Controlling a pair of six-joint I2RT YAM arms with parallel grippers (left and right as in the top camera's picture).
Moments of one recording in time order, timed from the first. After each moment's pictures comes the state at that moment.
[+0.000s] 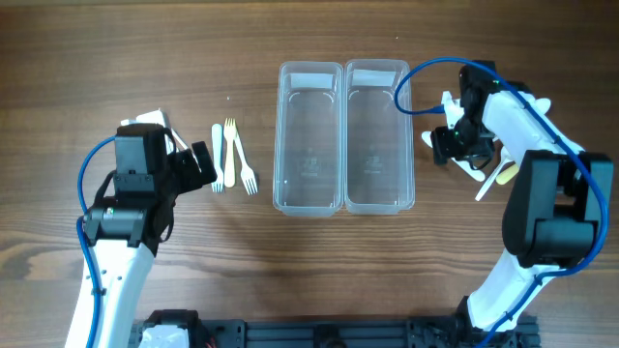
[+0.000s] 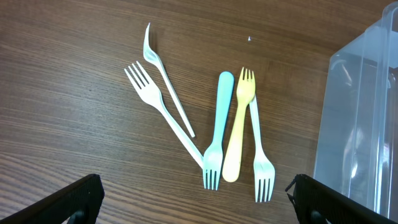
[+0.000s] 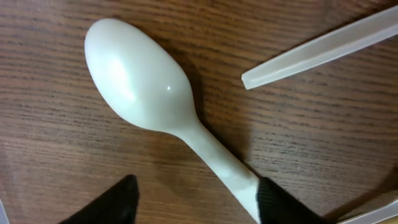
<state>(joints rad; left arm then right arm) -0.04 1.08 0.86 -0.67 -0.09 -0.22 -0.04 1.98 1.33 -0.91 0.04 -0.18</state>
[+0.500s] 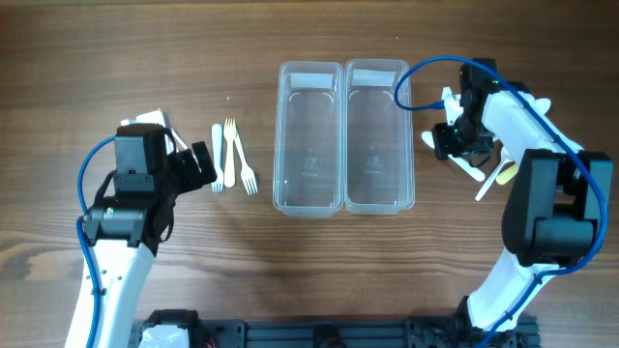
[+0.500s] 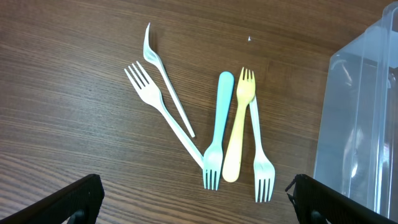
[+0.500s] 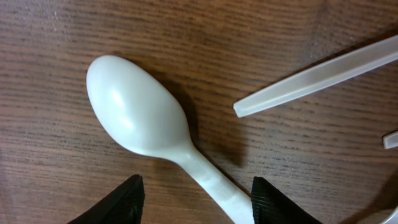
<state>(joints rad) -0.04 1.08 0.86 -0.67 -0.09 -0.22 -0.04 1.99 1.33 -0.85 0.04 -0.18</state>
